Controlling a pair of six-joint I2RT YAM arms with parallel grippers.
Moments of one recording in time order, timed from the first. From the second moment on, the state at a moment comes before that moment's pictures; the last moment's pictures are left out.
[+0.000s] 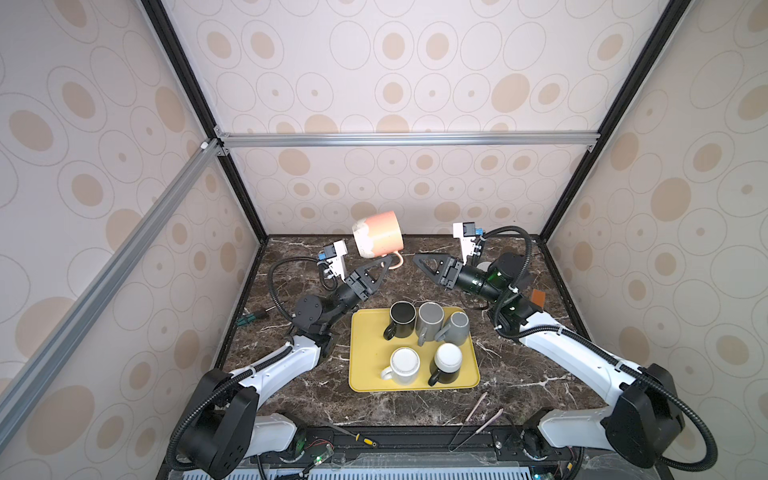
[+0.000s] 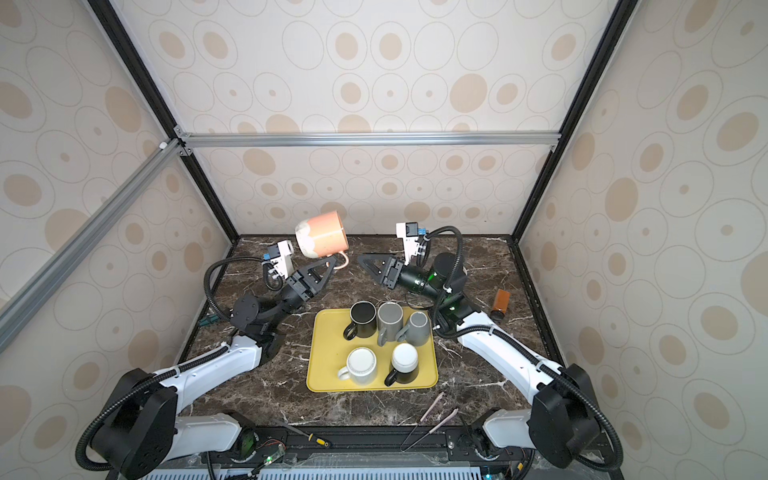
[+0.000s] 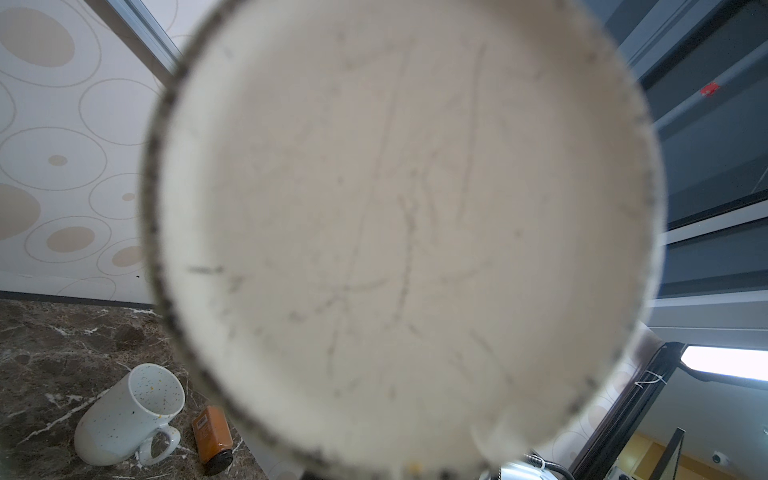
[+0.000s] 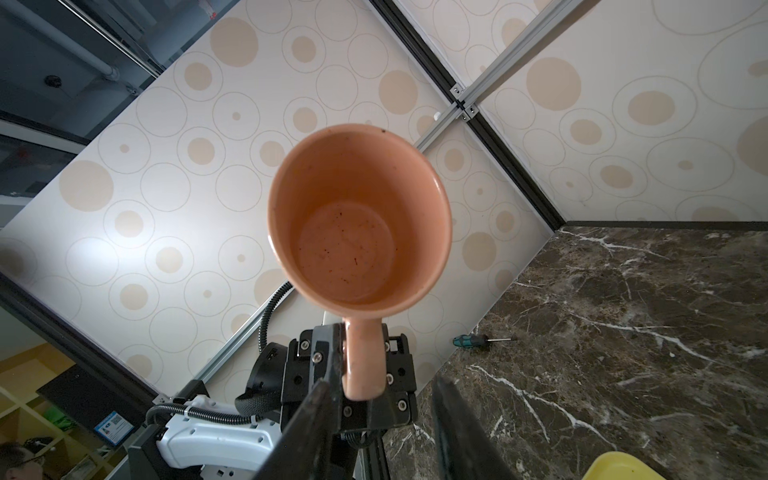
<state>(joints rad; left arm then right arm) -0.47 1.29 0.64 1.22 0.45 -1.22 0.55 1.33 0.99 0.56 -0.65 0.90</state>
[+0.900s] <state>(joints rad) -0.49 1.34 0.63 1.32 0.45 -1.26 0.63 1.45 1.04 0.71 -0.65 0.98</state>
